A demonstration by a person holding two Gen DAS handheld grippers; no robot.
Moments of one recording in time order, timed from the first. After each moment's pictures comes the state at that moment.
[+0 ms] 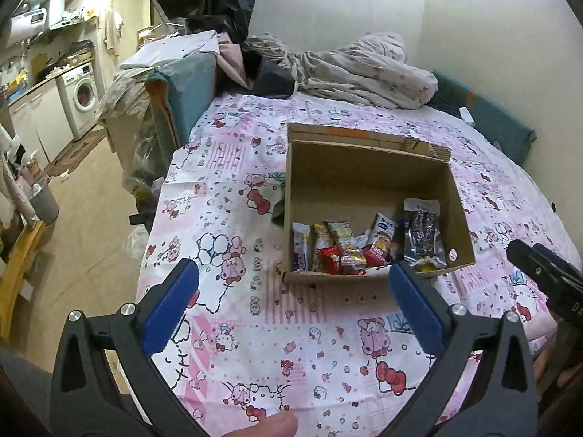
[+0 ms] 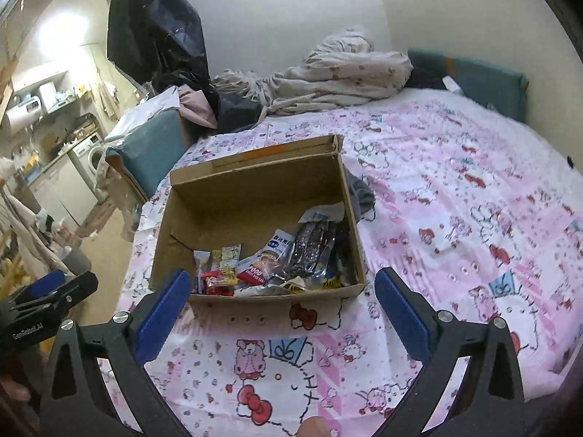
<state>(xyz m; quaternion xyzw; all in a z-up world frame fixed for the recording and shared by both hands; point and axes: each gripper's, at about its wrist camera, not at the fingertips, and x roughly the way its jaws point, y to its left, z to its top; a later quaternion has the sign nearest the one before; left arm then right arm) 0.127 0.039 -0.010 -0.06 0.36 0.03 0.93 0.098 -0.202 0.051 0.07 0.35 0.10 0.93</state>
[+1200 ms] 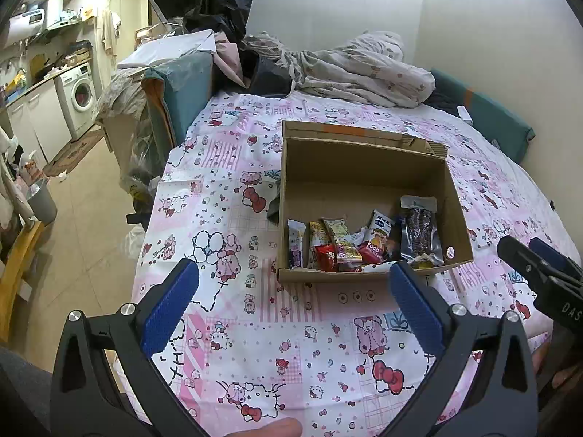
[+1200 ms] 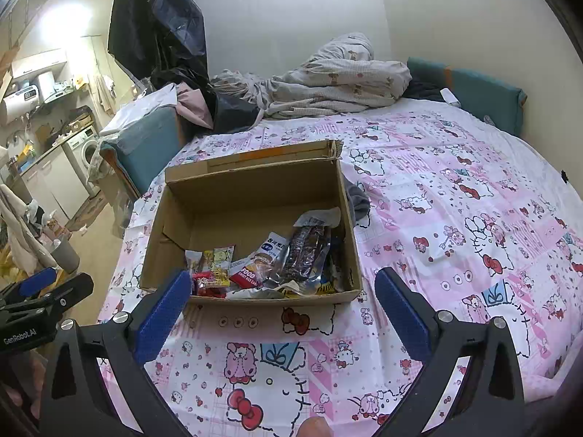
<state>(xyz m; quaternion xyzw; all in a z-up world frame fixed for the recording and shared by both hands) 0.126 0.032 -0.010 -0.05 0.36 0.02 0.93 0.100 -0.198 0.046 0.05 0.35 0.09 0.93</state>
